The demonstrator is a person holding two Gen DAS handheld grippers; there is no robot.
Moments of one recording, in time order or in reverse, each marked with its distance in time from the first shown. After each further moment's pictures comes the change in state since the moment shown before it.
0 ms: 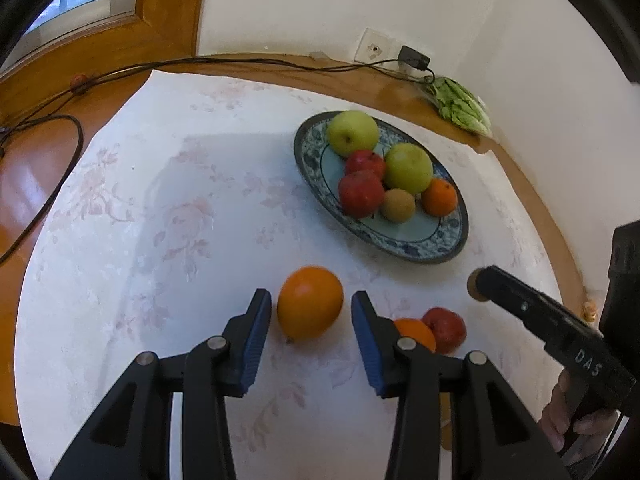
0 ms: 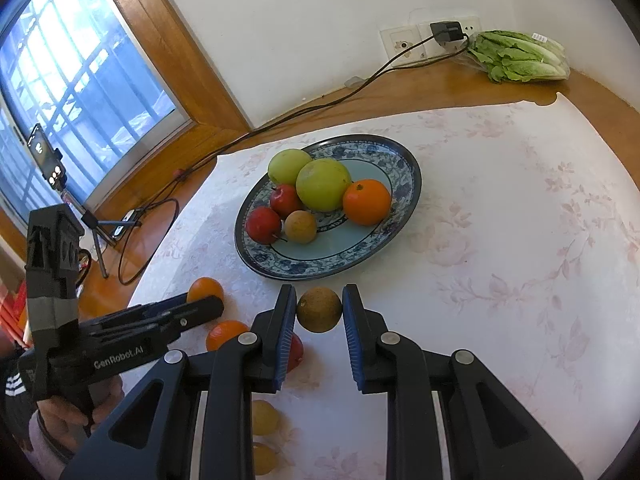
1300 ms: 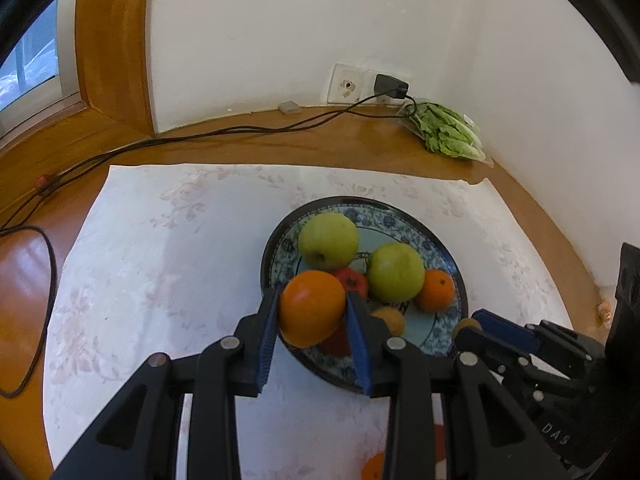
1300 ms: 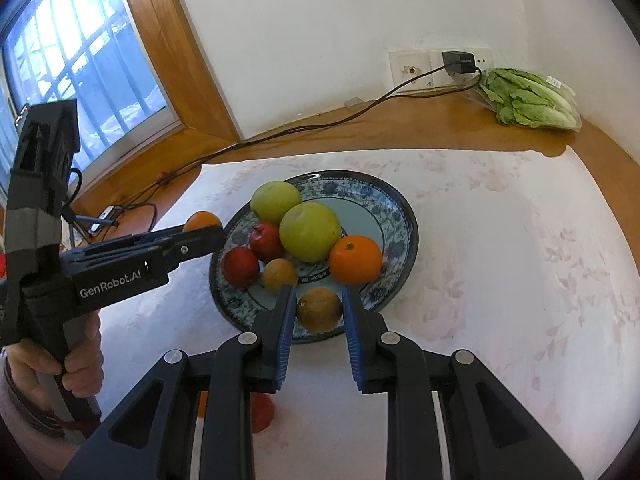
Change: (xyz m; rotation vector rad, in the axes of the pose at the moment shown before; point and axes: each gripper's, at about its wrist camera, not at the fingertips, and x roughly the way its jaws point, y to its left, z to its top) left arm 0.020 -0.026 0.075 0.147 -0.103 0.014; right arm 0.020 0.004 0.032 -0.114 -0.038 -0.085
